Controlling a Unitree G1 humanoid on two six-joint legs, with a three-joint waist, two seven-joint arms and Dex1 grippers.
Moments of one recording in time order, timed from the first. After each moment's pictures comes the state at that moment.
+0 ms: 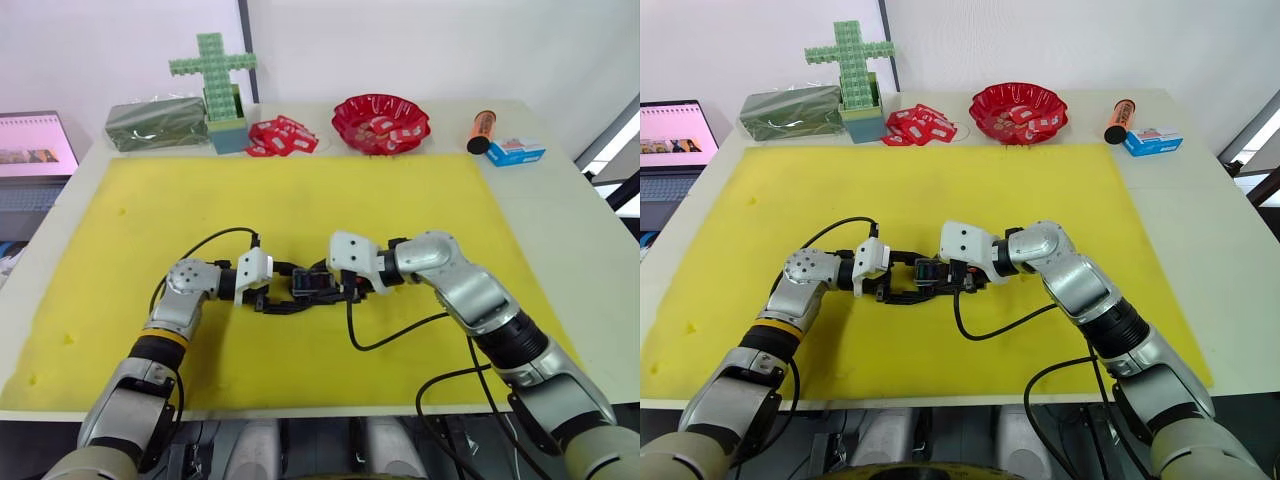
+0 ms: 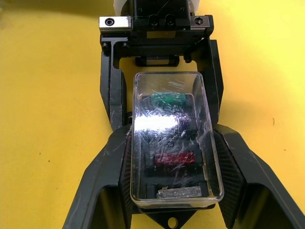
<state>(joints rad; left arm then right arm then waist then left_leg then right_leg) -0.54 0.42 -0.19 0.57 -0.22 -0.33 -1.36 -0.66 -0.52 0.47 -0.11 0.10 0.49 1.05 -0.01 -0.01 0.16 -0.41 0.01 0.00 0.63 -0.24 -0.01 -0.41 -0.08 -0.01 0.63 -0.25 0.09</state>
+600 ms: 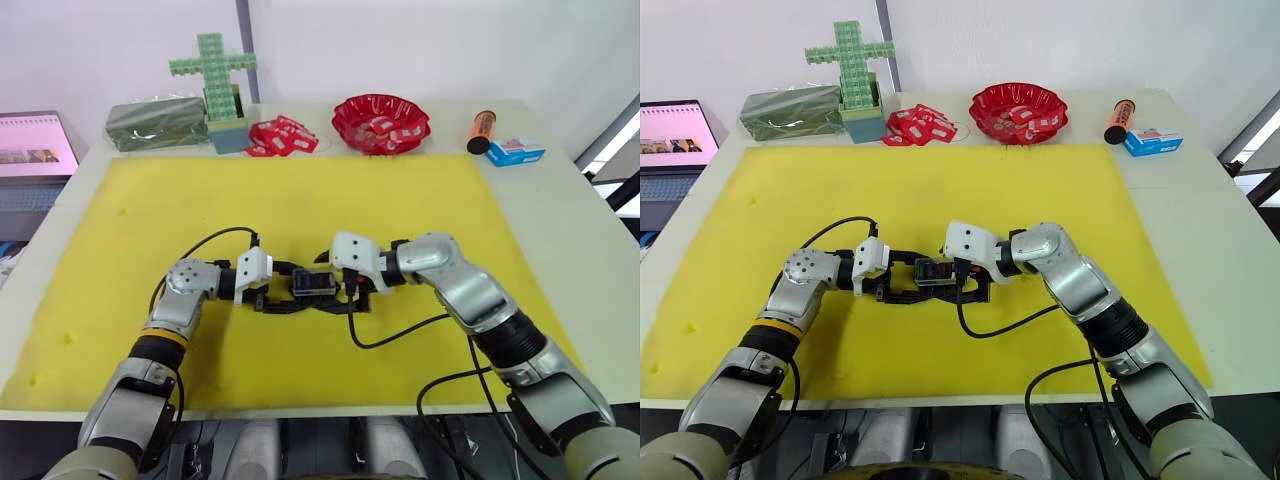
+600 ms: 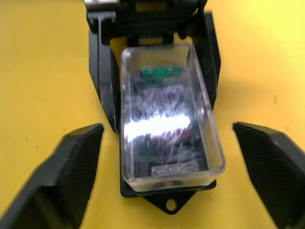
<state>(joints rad) -0.54 0.42 -0.18 0.57 -0.22 -0.33 -1.36 -0.65 -0.52 0.44 -0.10 0.11 0.50 1.07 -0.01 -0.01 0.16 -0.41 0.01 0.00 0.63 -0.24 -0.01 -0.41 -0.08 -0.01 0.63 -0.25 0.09</state>
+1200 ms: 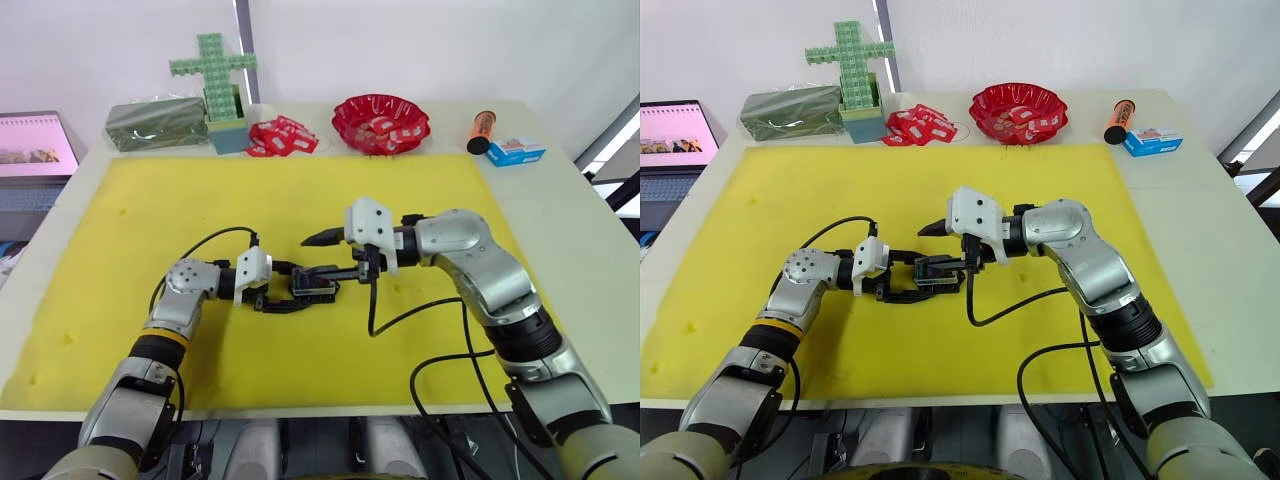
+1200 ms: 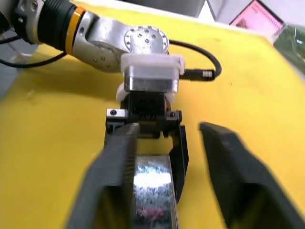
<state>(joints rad) -0.55 0.42 -0.18 0.59 -0.22 -0.34 -1.36 -0.67 -0.50 0.30 -0.20 0.25 0.43 1.10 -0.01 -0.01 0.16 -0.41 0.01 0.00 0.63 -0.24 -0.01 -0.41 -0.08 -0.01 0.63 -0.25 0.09</state>
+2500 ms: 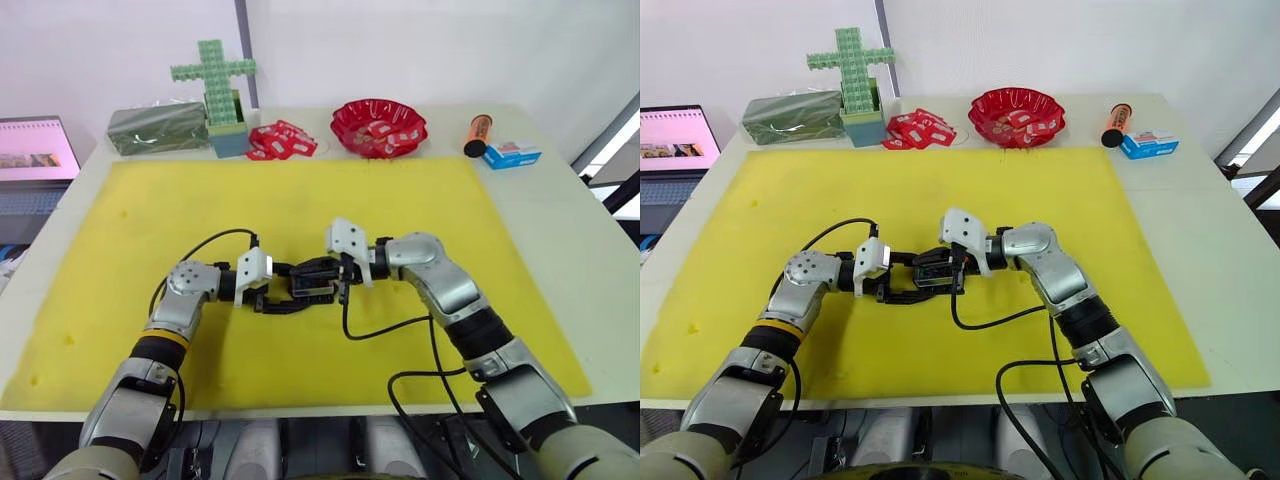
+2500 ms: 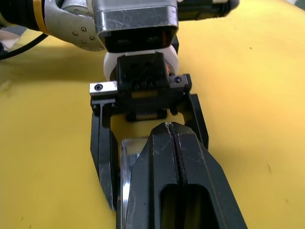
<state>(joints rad) -0.55 0.42 -0.18 0.60 -0.21 -0.32 -1.36 -0.65 -0.40 0.34 0.13 0.19 0.26 1.11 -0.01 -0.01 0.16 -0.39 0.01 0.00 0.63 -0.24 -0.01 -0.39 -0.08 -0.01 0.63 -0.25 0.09</state>
